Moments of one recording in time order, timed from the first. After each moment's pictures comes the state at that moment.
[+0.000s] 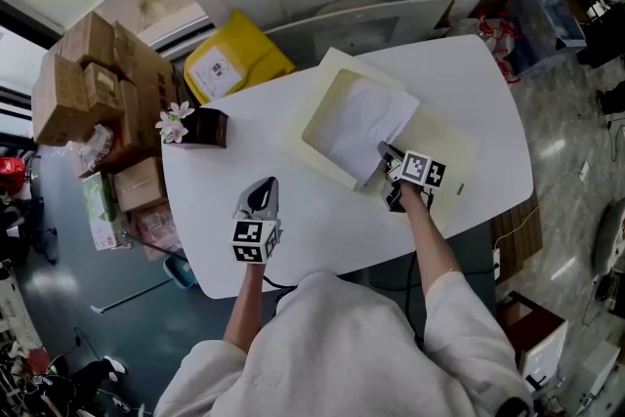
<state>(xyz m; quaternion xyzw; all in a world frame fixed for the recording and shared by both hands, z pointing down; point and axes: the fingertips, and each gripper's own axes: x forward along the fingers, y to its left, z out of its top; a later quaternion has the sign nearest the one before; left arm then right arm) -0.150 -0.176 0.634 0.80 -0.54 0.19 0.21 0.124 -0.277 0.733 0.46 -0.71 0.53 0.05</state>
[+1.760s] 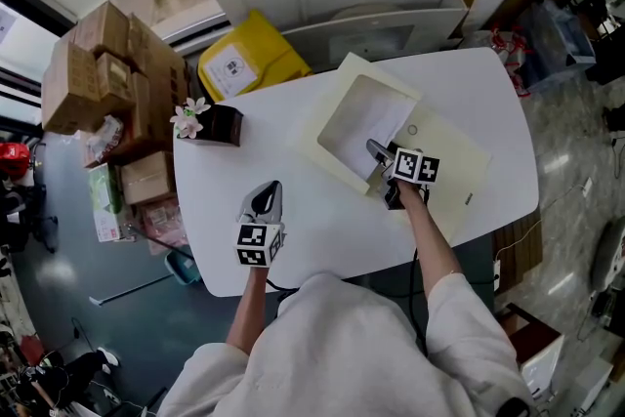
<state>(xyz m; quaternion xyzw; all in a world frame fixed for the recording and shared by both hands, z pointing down) -0.175 -0.168 0.631 0.78 -0.56 0.18 0.21 0.071 -0.296 0.723 0.43 -0.76 0.48 0.13</state>
